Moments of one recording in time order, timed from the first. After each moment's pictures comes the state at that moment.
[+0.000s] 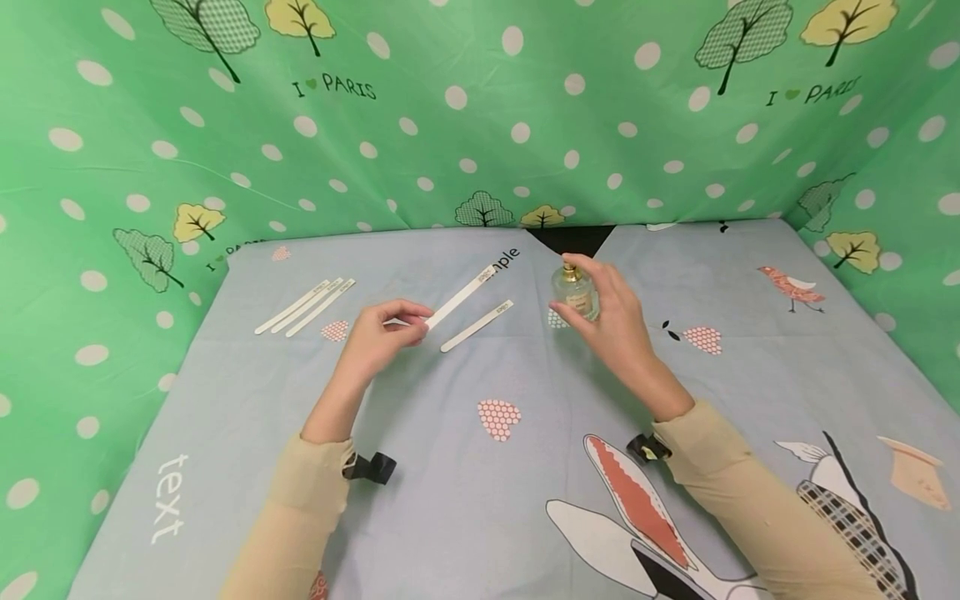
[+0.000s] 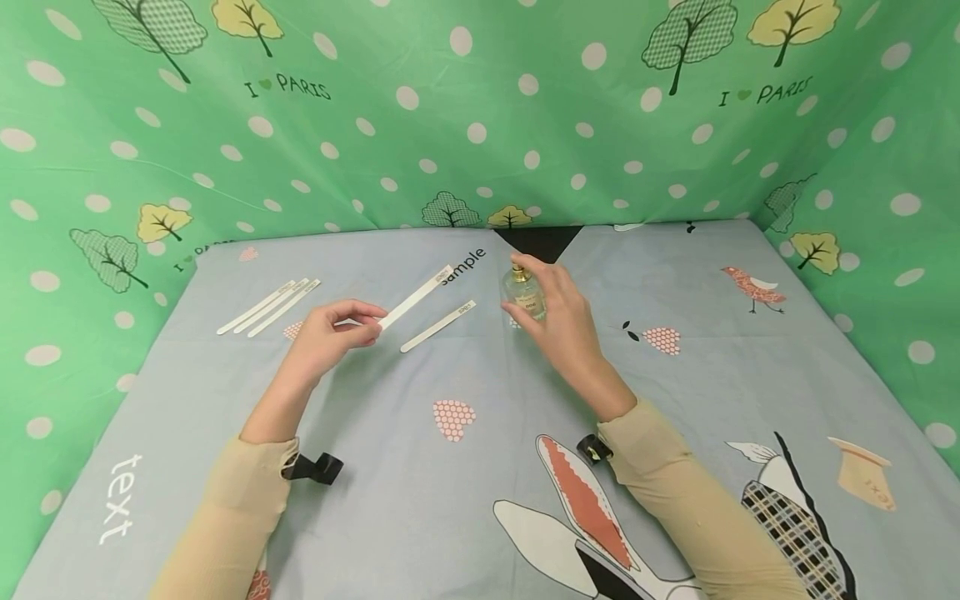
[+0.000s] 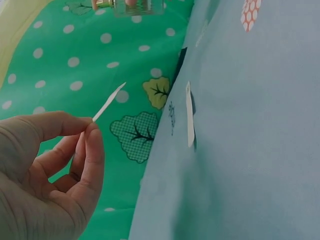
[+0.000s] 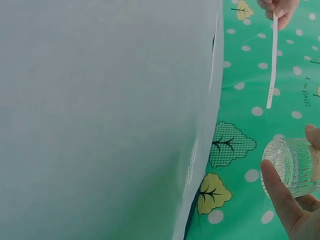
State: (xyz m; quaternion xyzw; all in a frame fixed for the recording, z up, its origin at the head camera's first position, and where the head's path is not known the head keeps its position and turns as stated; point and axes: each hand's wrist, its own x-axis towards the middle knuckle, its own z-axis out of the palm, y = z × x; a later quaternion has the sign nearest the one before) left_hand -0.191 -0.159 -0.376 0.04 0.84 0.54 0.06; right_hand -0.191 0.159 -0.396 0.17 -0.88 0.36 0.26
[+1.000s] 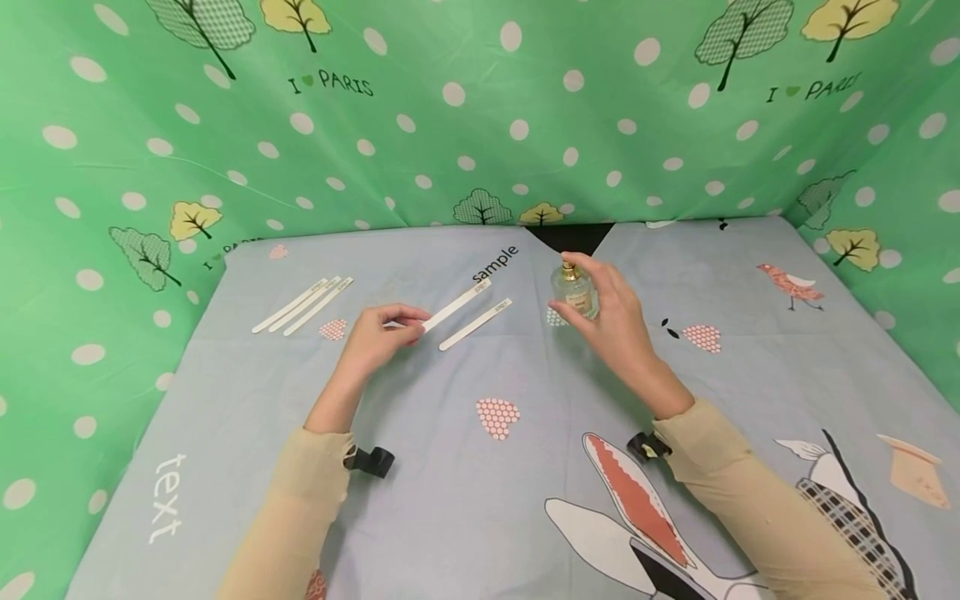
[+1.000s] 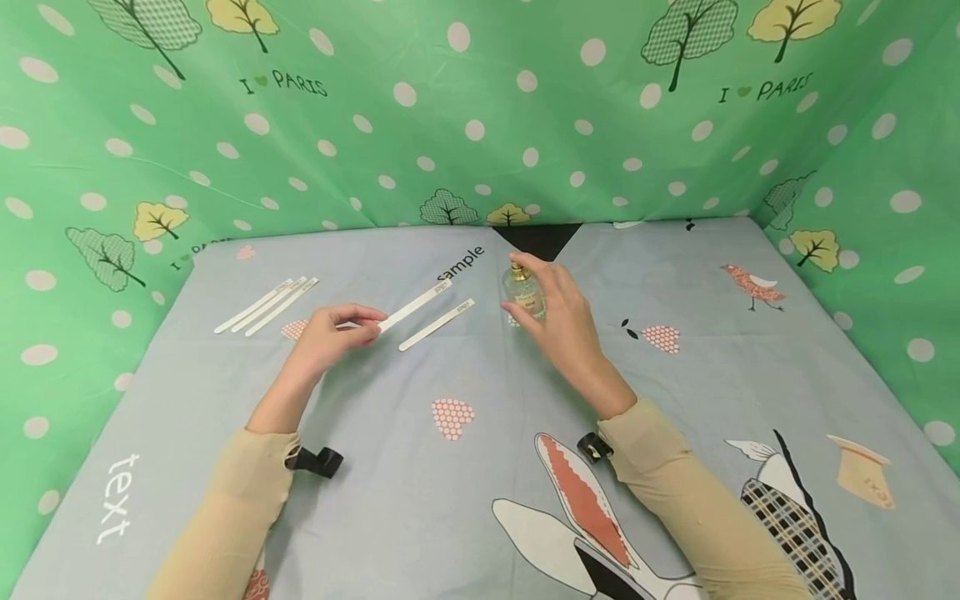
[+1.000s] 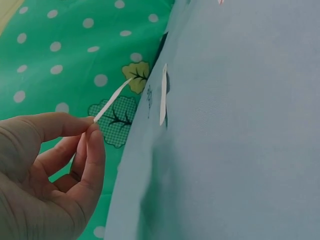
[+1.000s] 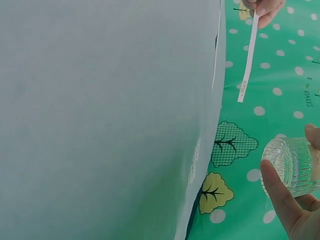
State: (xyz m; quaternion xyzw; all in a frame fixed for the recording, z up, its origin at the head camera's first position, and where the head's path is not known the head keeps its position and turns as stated) left_hand -0.205 -0.165 -0.396 0.03 0.86 0.50 0.06; right_hand -0.192 0.161 -0.398 0.17 -0.88 0.36 0.26
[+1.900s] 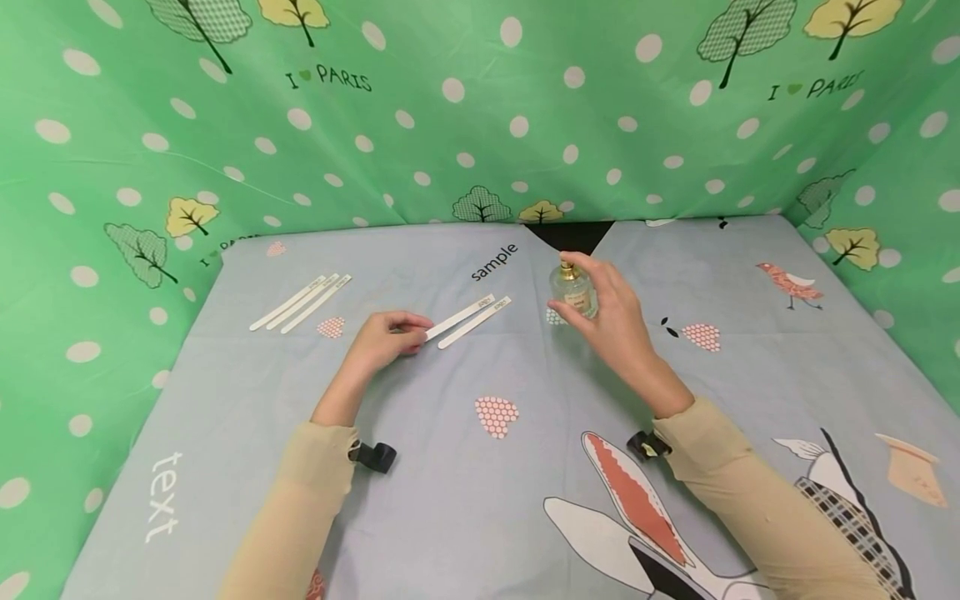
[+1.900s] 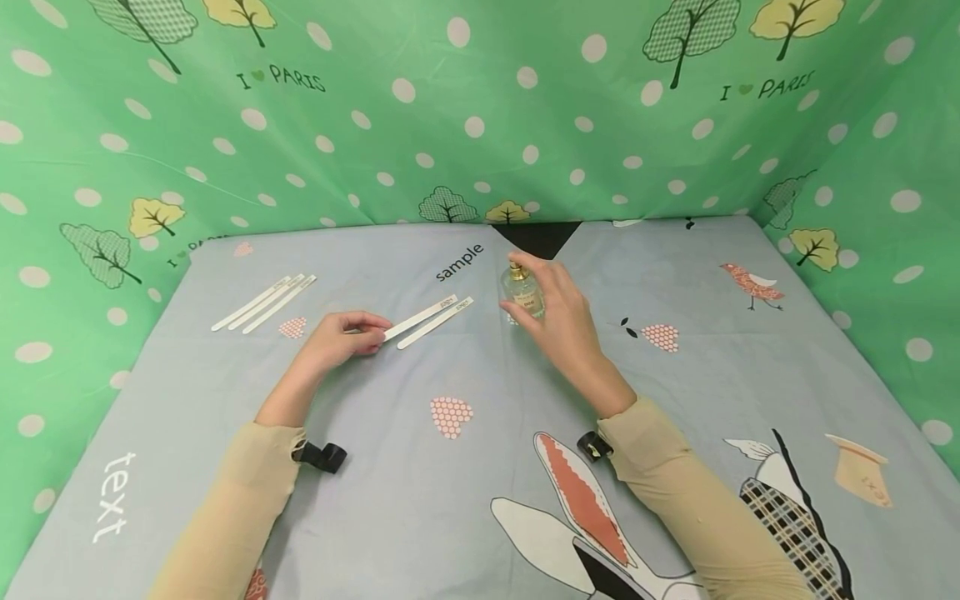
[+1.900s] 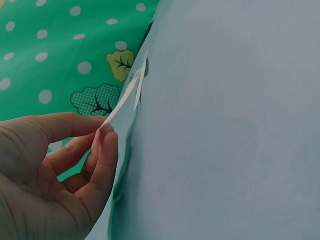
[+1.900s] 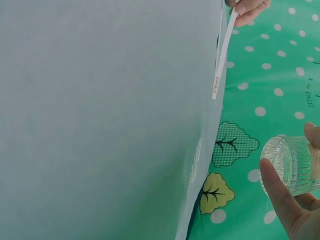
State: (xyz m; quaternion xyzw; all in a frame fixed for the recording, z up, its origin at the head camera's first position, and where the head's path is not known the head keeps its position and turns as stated) left_hand -0.216 -0.170 -0.421 0.02 0.85 0.51 0.12; right_hand -0.192 0.161 -0.398 0.17 -0.88 0.36 0.24
